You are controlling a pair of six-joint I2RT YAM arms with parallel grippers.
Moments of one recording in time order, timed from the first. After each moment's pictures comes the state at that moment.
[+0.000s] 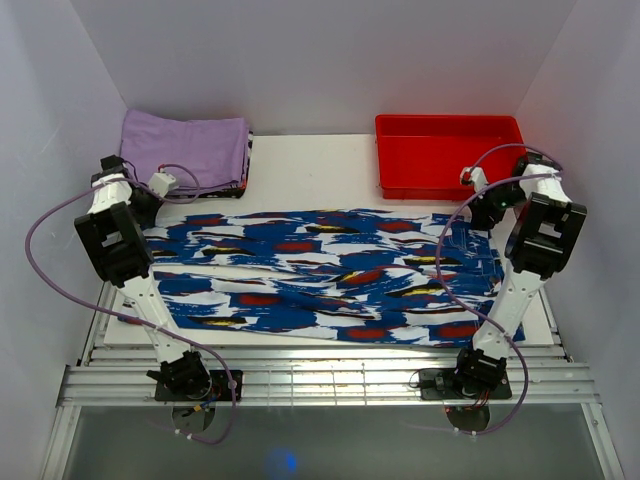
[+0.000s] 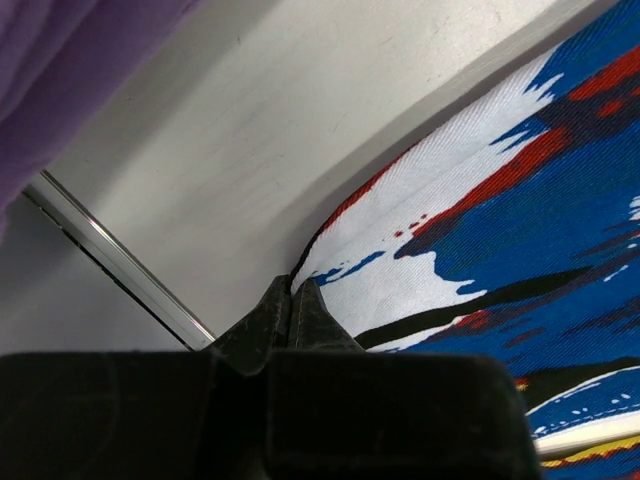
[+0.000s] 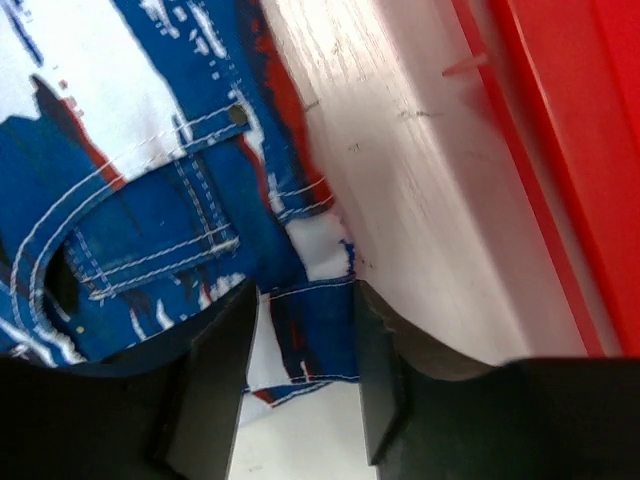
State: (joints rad) left arm 0.44 2.23 1.81 -0.84 0.24 1.07; right arm -0.34 2.22 1.80 -1.06 -0.60 -1.40
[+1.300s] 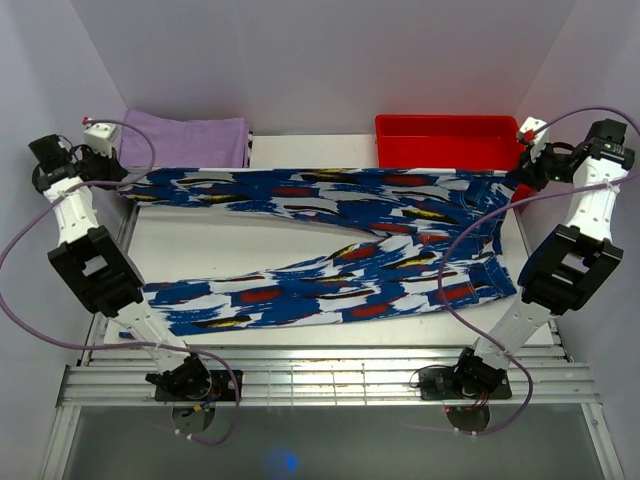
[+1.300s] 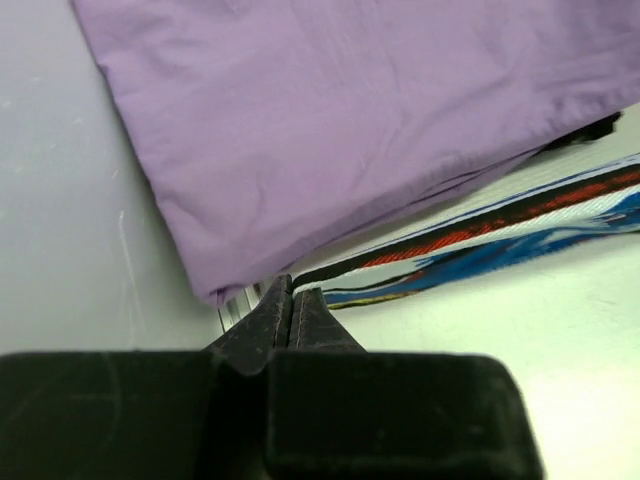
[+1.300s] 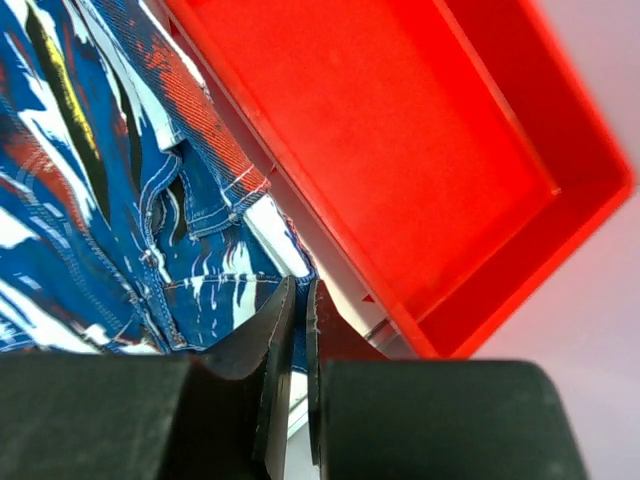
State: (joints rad) left arm 0.58 1.95 1.78 -0.51 0.67 0.67; right arm -0.49 1.89 1.87 -1.05 -0.90 -1.34
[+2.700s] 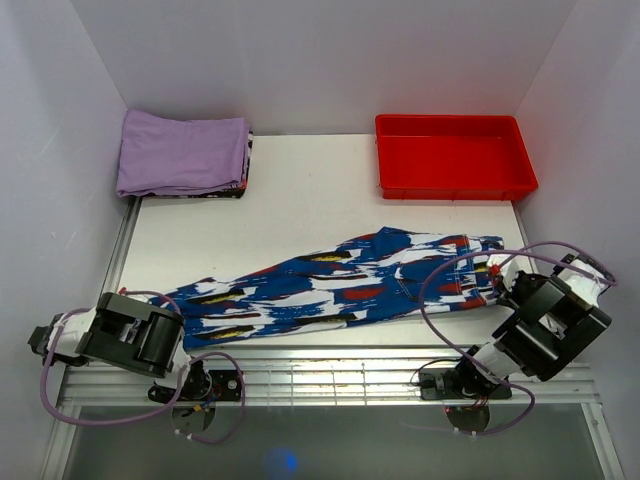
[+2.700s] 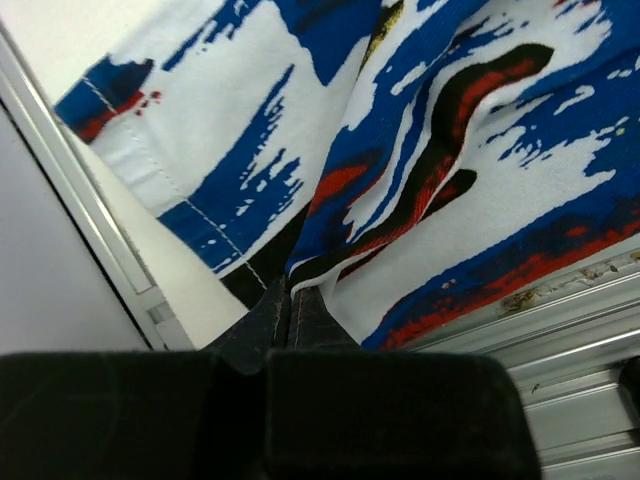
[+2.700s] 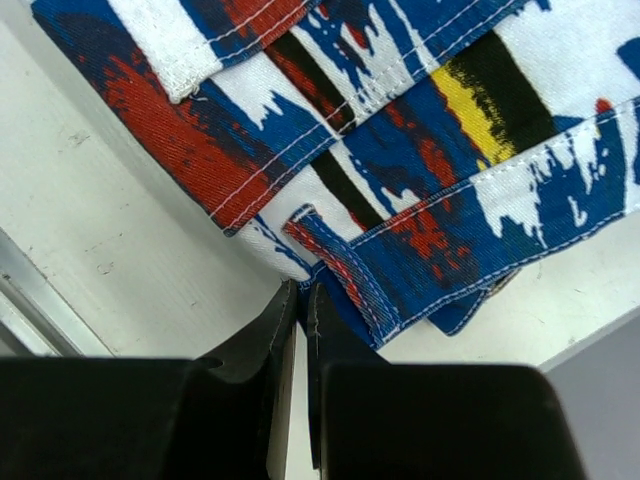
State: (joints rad) left arm 1.38 1.34 0.68 -0.88 0.66 1.97; right arm -0.83 1.37 0.80 -1.05 -0.64 -1.97
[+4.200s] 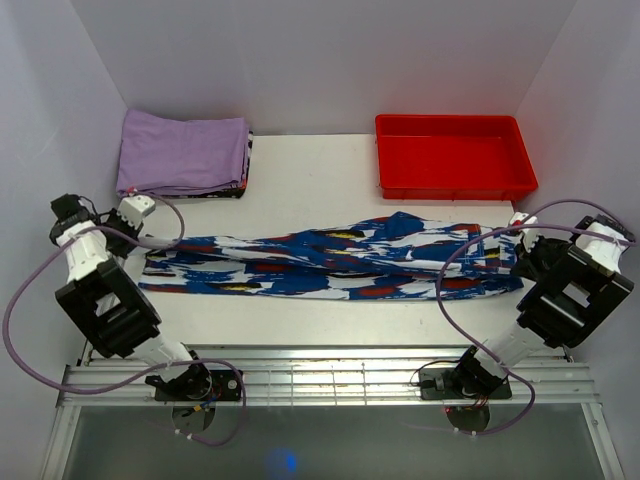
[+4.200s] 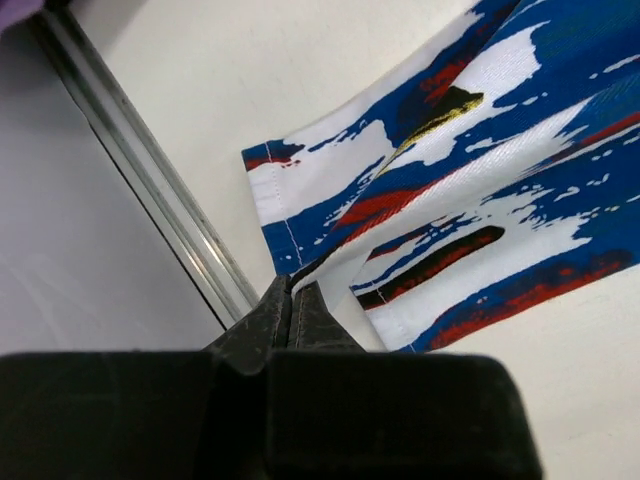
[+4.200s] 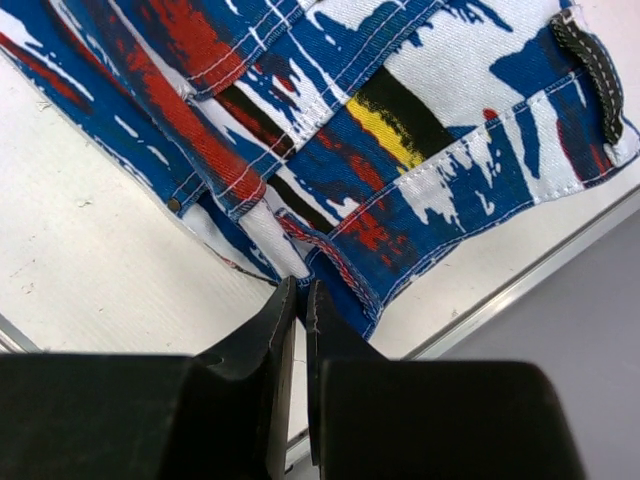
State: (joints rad) left arm 0.66 1.61 1.23 -0.72 0.56 1.23; right arm -0.75 1.64 1.18 -1.13 -0.66 -1.69
